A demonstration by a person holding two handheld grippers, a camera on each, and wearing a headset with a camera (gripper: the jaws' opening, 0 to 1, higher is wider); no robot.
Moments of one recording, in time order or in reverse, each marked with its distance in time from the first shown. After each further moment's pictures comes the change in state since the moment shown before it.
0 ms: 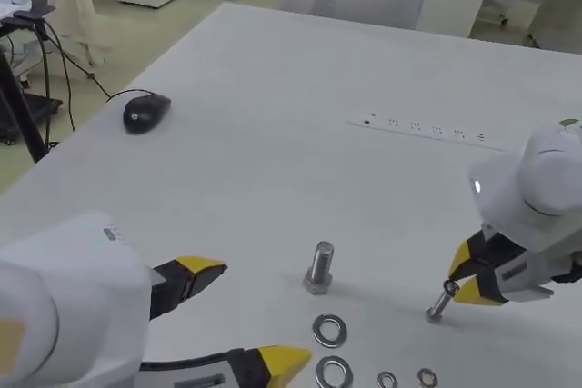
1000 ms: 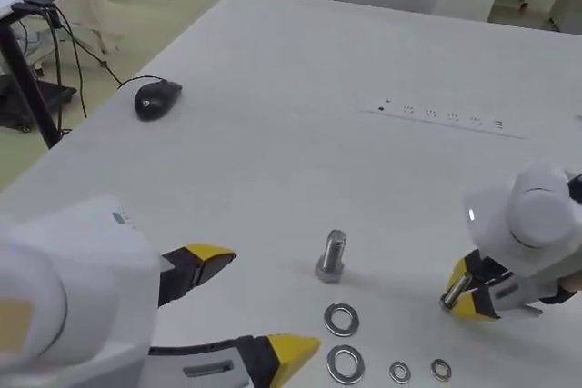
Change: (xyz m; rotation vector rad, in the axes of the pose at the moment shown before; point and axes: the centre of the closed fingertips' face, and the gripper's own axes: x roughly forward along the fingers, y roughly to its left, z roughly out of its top) left arm 0.000 0.003 -0.002 -0.004 0.013 0.007; right arm 0.050 0.002 -0.018 -0.001 -0.008 0.028
